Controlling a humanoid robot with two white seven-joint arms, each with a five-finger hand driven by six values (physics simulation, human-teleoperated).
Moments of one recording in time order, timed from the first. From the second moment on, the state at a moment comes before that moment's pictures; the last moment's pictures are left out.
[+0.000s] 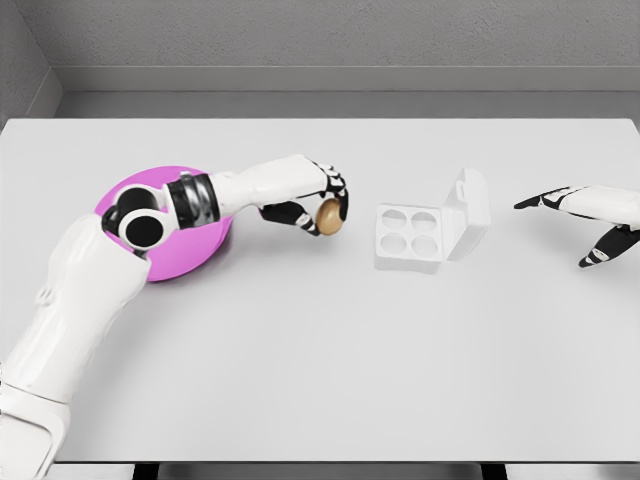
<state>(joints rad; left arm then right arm) -0.63 0.23 -0.46 -1.22 -0.45 -0.61 -0.61 -0.62 -0.94 0.63 -1.12 0.15 -0.61 0.61</state>
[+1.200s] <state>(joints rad) -0.66 0.05 -0.45 -1.13 -0.45 -0.61 -0.61 -0.61 -0.94 0.63 -1.11 0.15 -0.61 0.61</state>
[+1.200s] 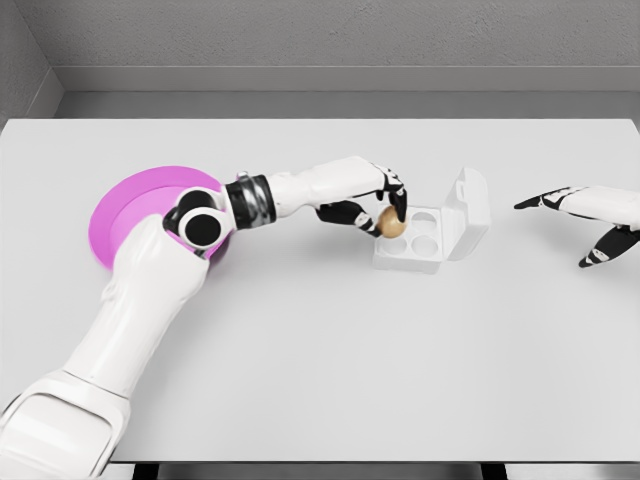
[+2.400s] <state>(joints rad) -0.66 0.03 -0.45 -1.09 -0.44 -0.61 -0.61 -0.62 -0.94 0.63 -1.12 0.15 -0.61 0.61</state>
